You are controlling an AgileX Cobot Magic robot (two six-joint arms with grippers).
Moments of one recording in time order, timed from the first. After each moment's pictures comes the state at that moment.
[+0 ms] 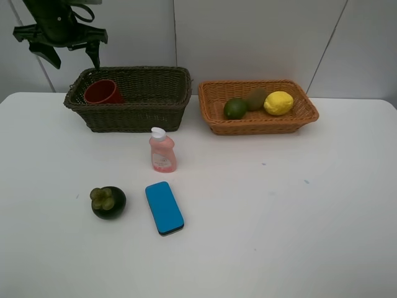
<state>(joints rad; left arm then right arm) -0.14 2.09 -1.88 0.15 1.02 -0.32 -0.02 0.00 -0.53 -0.09 1.07 0.00</state>
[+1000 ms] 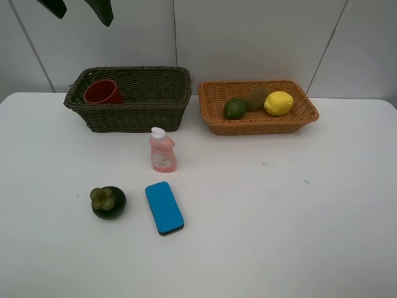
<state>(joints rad) -0.35 1.77 -1.80 0.06 1.21 -0.09 -0.02 0.00 -0.53 -0.09 1.07 0.00</state>
